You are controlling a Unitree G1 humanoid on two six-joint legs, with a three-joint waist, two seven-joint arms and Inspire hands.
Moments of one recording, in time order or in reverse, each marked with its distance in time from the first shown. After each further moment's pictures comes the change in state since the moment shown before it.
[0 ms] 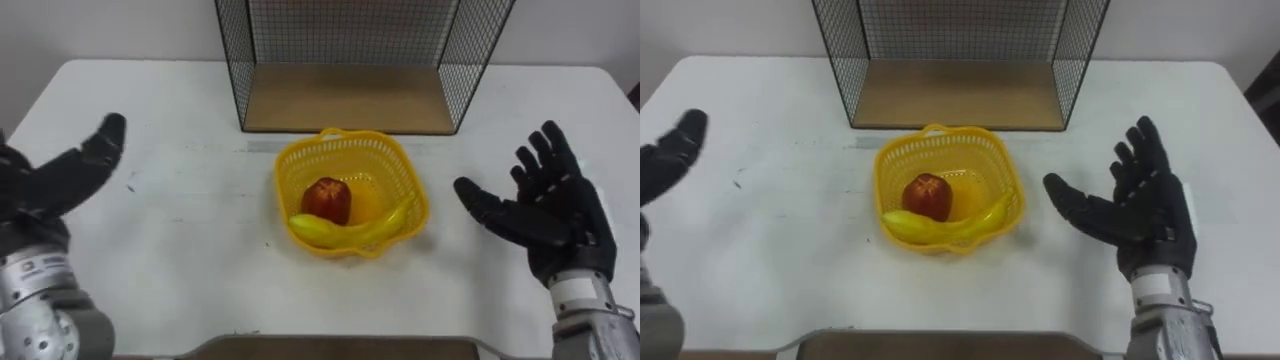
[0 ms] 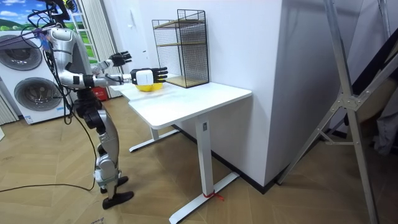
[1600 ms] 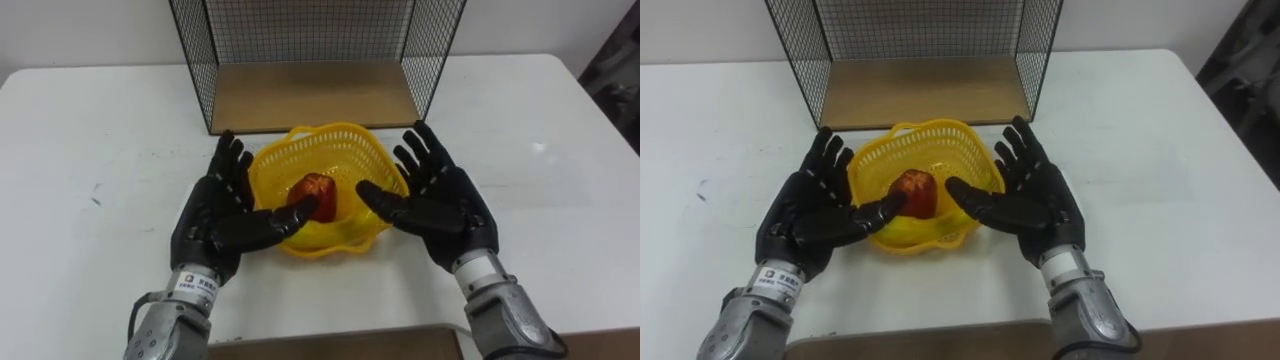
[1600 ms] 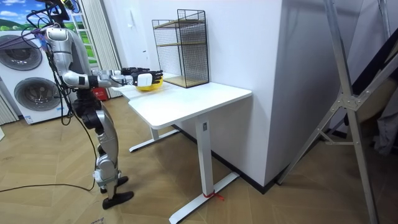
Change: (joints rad) left arm -0.023 -0.042 -0.248 0.195 -0.133 0.144 -0.353; right arm -0.143 0.068 0.224 0.162 0.110 0.035 0.134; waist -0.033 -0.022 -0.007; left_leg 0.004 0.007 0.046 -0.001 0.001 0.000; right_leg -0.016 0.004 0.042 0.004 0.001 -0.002
